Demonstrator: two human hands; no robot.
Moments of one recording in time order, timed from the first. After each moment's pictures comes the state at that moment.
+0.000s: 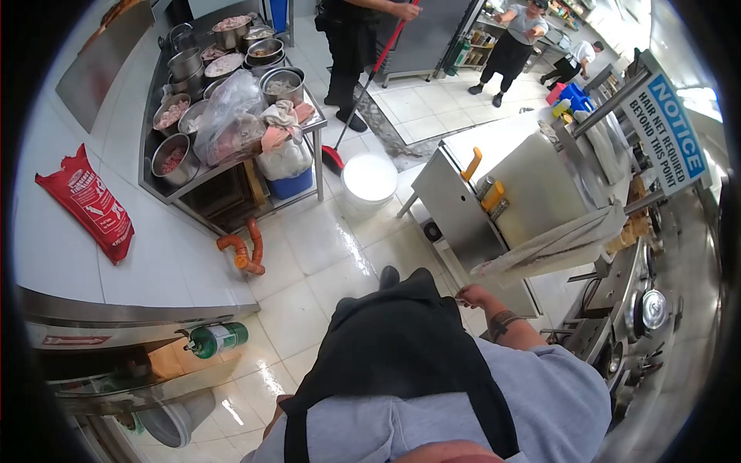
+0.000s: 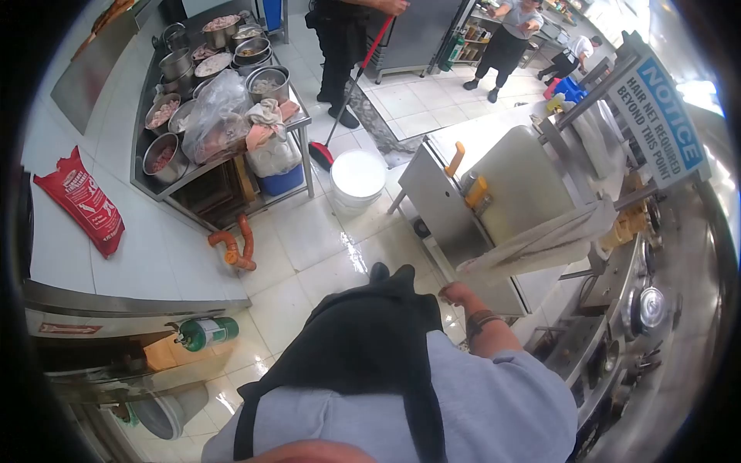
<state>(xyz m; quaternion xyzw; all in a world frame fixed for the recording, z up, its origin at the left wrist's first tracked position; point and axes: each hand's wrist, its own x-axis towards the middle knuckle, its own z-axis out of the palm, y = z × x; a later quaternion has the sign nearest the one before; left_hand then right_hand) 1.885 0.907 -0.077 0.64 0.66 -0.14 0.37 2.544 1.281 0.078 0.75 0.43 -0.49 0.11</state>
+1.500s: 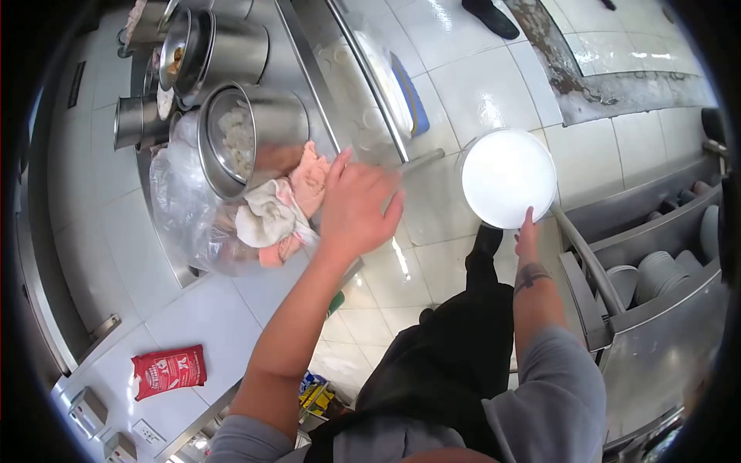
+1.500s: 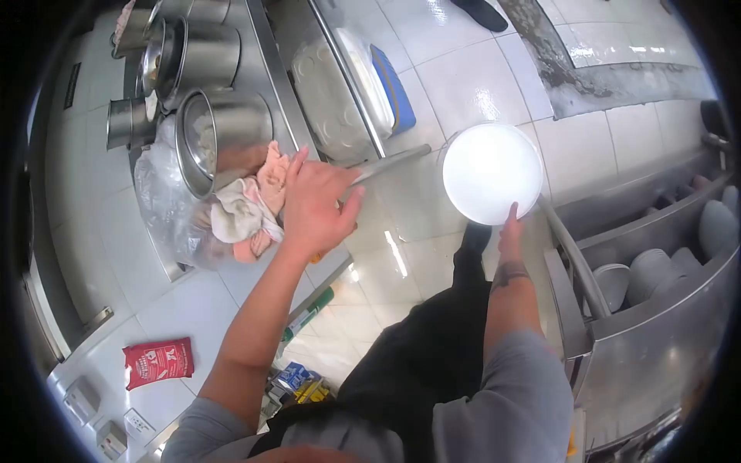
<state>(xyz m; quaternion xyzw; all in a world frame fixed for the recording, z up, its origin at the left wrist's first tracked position) 2.043 1.935 0.066 0.79 0.61 0.08 0.08 2.377 1.820 -0.329 0.77 0.00 -0.60 -0.21</state>
